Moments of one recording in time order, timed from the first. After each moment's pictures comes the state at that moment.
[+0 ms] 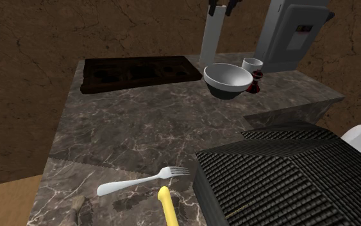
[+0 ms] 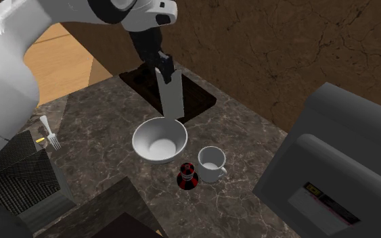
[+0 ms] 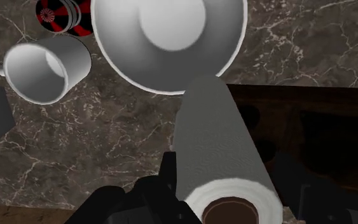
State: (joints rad) arm -0.01 -0.11 0.12 -1.46 -0.07 1.53 0.40
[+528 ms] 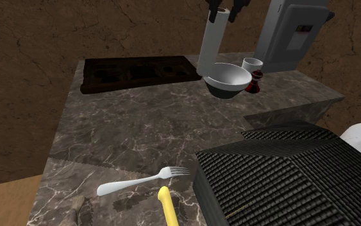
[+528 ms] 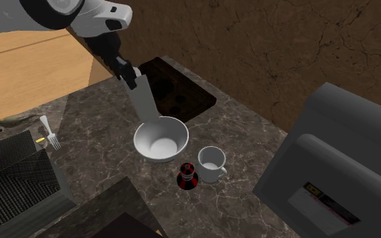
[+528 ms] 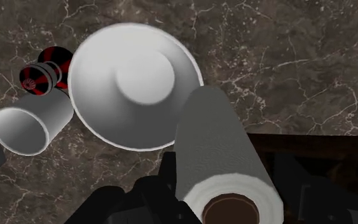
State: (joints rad) arm 0.05 -0.28 0.20 -1.63 -0.05 1.53 0.54
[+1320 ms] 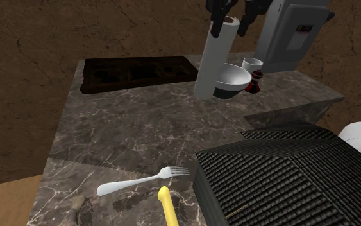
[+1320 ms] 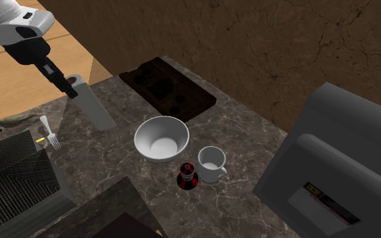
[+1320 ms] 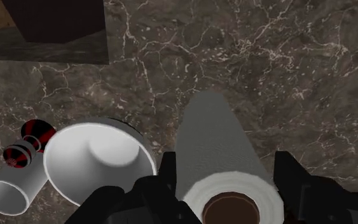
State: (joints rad) arm 0.14 -0.44 0.38 -1.73 0.01 1.46 0.79
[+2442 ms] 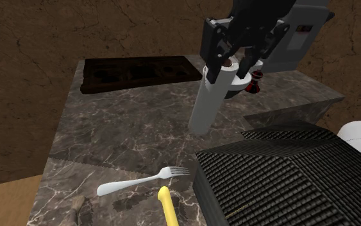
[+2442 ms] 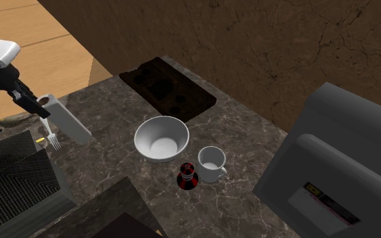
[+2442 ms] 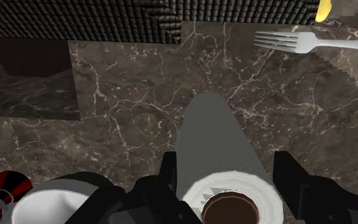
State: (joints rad) arm 0.20 -0.53 0.50 -1.90 0.08 1.55 0.96
